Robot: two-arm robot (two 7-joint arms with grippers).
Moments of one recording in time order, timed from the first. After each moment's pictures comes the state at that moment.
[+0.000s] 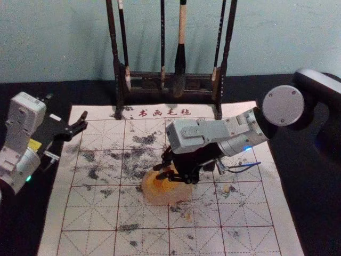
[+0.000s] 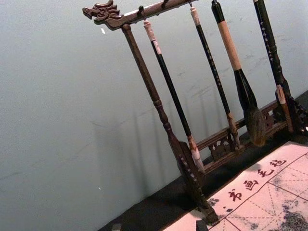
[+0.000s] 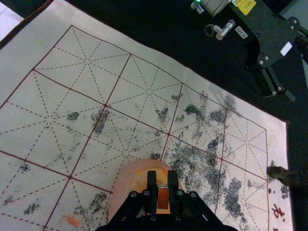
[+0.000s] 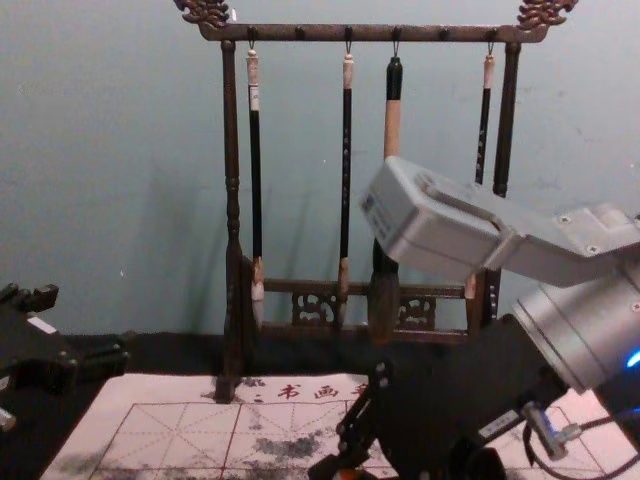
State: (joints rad) left arm -0.20 0.60 0.45 -1.41 -0.25 -0.12 0.03; right arm 0.81 0.49 -0.99 -1.30 0.03 -0.05 1.01
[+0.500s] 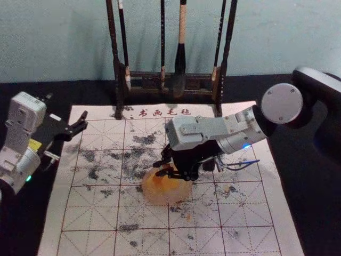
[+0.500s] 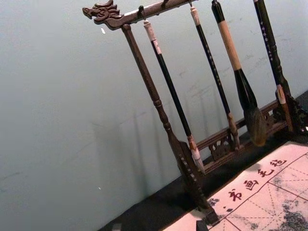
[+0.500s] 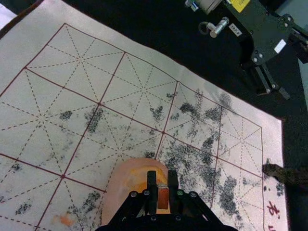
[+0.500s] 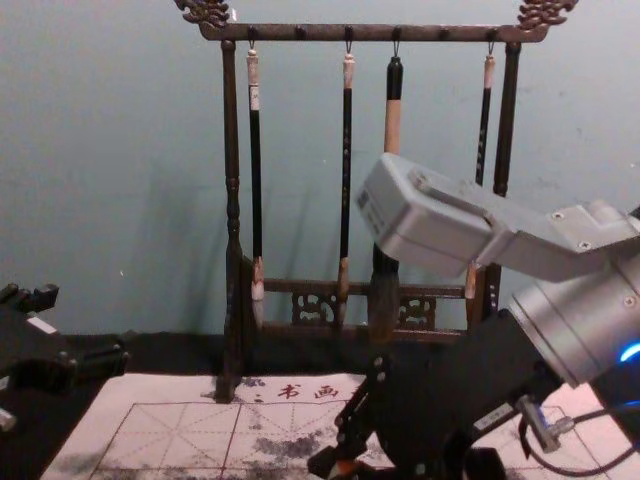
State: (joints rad) left arm -0.20 0.60 0.45 -1.41 -0.25 -0.12 0.03; right arm 0.82 0.48 -0.99 -1.28 0.03 -0.05 1.00
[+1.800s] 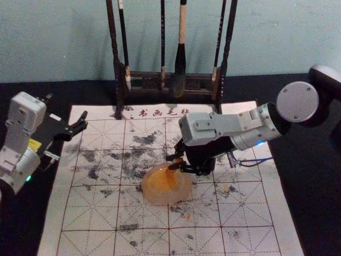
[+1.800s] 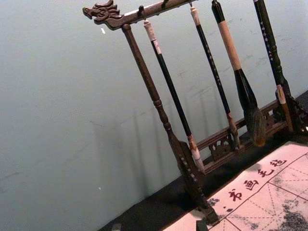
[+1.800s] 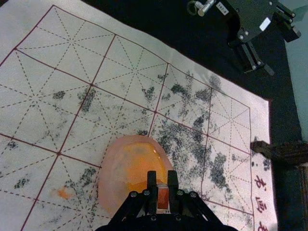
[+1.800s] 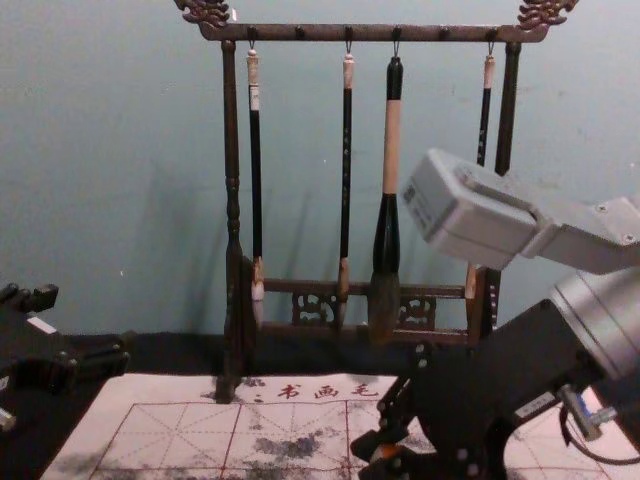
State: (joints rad) left arm -0.20 0.60 0.45 -1.41 -0.25 -0.12 0.03; right arm 0.80 0.53 -0.96 -1.31 0.02 -0.04 0.98
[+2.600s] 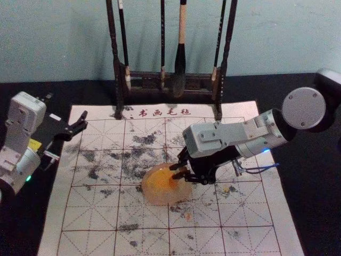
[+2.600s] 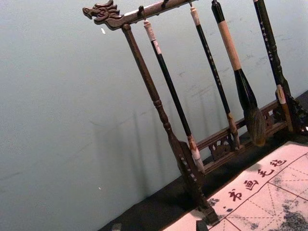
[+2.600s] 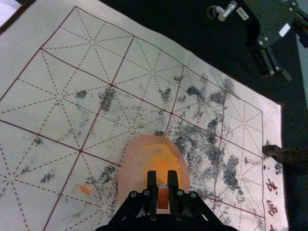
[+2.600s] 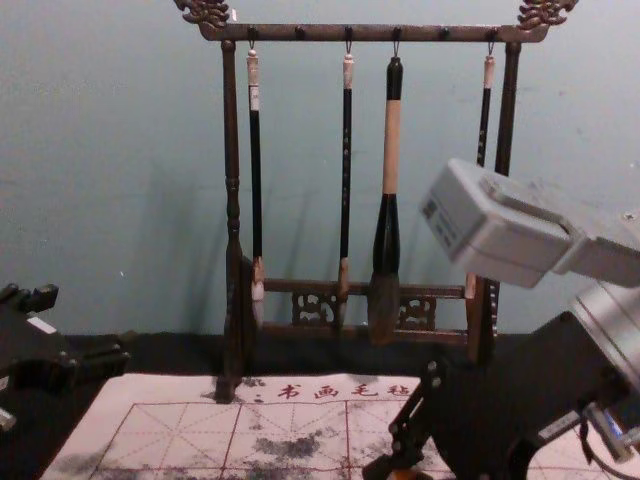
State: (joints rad) left arm -0.20 0.60 0.45 -1.41 -0.25 -0.12 0.03; right arm 0.77 0.58 -0.96 -1.39 0.01 -0.03 1.00
